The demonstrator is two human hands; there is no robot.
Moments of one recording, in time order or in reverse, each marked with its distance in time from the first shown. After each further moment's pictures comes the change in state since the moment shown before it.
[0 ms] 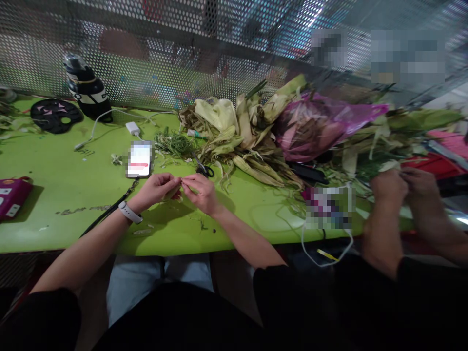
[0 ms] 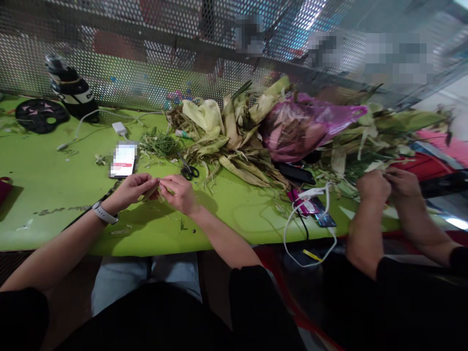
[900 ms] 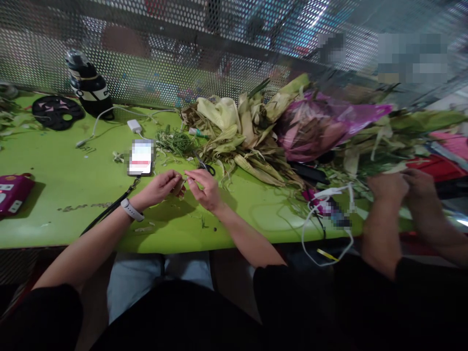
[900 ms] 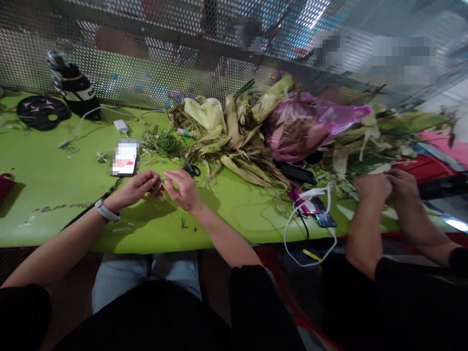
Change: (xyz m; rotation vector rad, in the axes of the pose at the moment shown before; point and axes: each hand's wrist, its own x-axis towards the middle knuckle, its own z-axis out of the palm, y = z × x) left_hand 0.002 -0.004 0.000 0.098 -0.067 0.139; right_hand -0.001 0.005 -0.001 0.090 -0.010 0.131
